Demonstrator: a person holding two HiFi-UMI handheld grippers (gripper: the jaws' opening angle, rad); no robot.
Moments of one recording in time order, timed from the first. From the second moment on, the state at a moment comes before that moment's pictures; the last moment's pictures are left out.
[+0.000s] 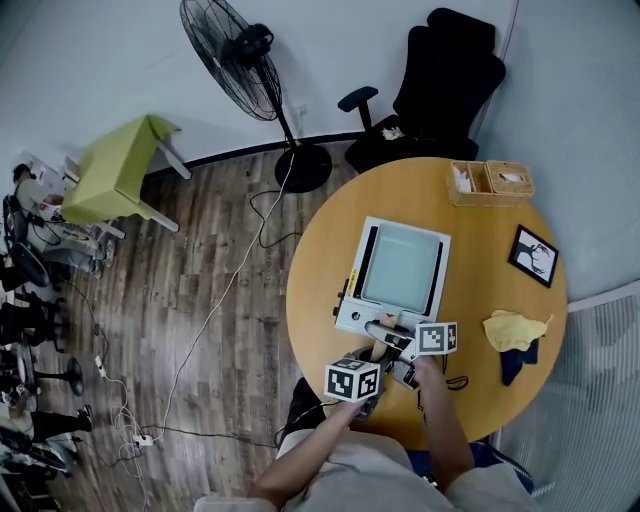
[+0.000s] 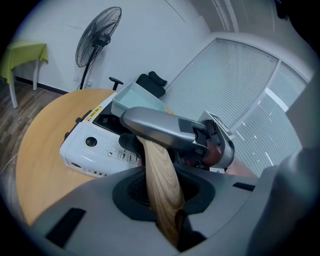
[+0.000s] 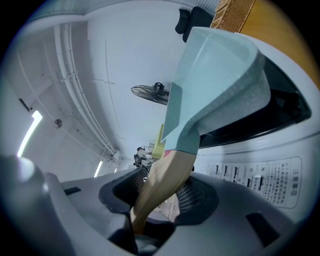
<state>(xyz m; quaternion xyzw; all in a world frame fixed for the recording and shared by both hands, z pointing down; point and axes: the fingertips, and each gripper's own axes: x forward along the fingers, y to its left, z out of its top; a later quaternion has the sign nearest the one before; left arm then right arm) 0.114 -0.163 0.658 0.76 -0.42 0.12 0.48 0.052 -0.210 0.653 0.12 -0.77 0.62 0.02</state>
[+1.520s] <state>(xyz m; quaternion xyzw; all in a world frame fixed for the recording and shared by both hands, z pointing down) 0.115 -0.174 0.675 0.75 -0.42 0.13 0.50 0.054 -0.220 0.670 0.11 -0.75 0.65 0.01</state>
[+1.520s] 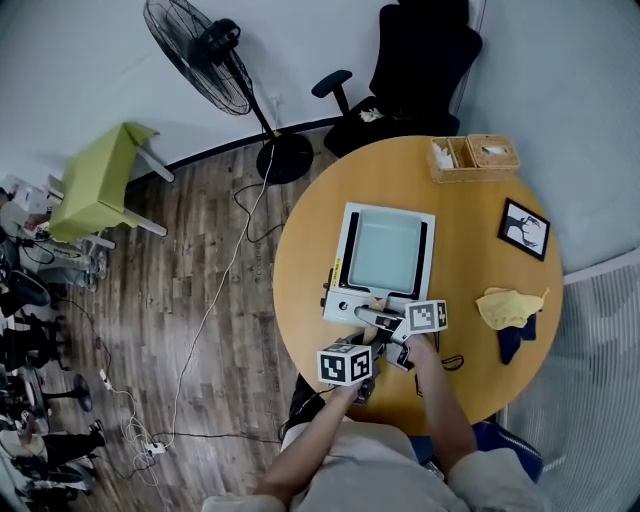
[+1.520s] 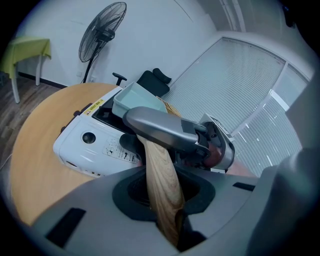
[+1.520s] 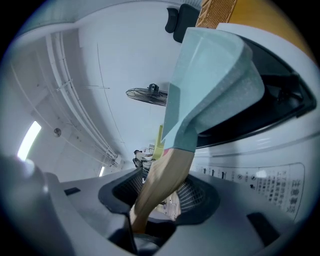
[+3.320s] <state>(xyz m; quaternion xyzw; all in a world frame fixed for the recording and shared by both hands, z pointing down) 0.080 -0.158 0.645 0.77 -0.42 0.14 0.46 0.142 -0.197 0.637 0.32 -0.81 0.49 0.04</state>
